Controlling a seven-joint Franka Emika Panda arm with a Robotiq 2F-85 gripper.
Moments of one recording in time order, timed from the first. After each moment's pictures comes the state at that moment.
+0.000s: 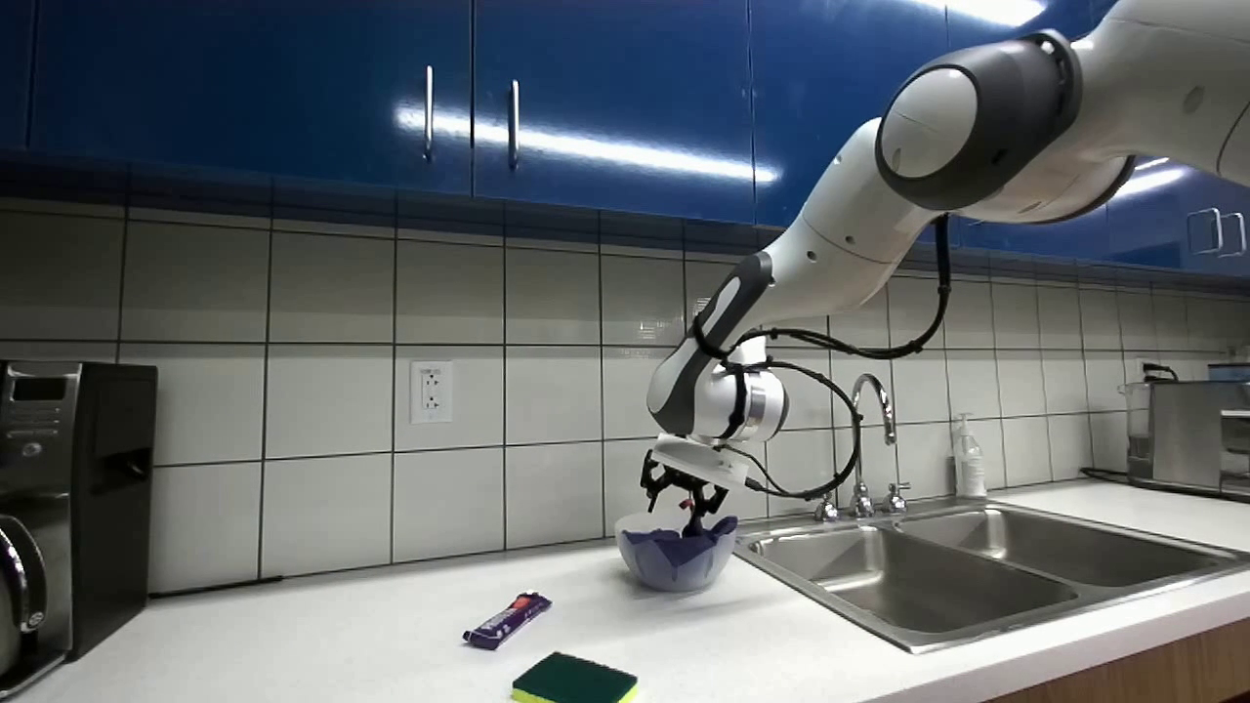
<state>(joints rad) 0.15 0.80 -0.06 -1.53 0.29 2.86 0.35</state>
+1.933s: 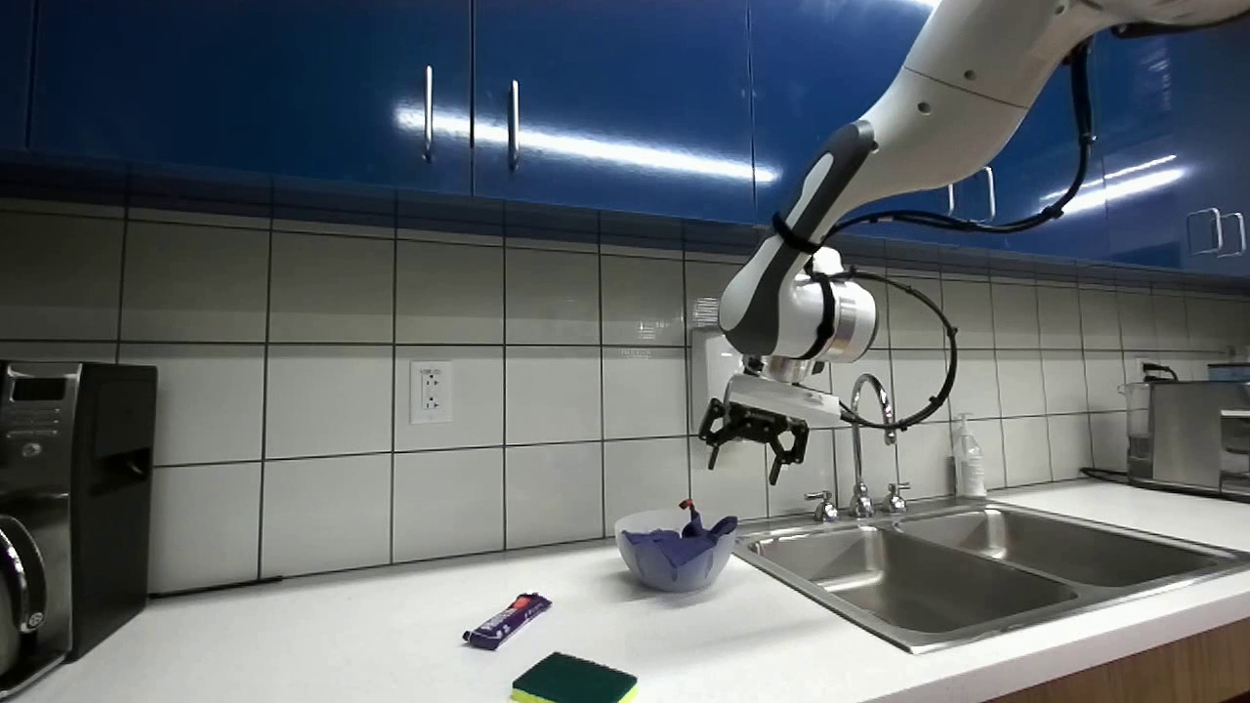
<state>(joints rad) 0.10 0.33 -0.08 -2.03 0.22 2.81 0.26</state>
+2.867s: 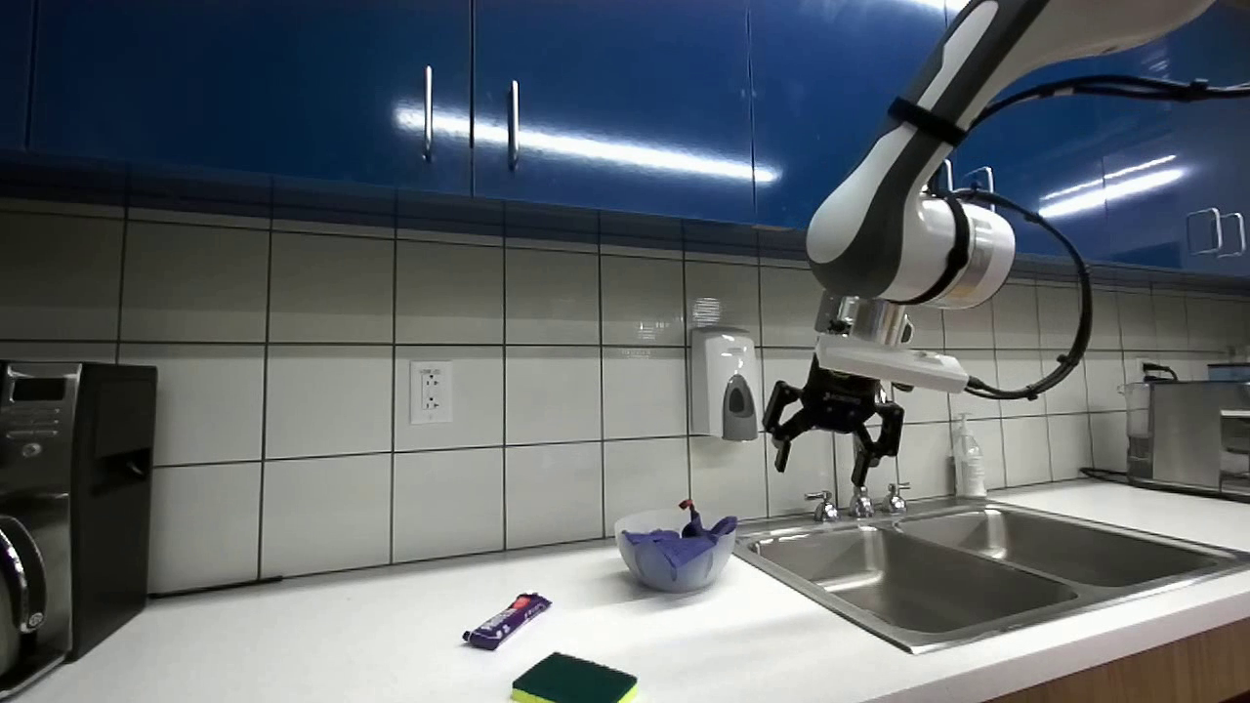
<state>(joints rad) 0.09 -0.13 -0.06 -2.52 0.15 2.72 0.25</state>
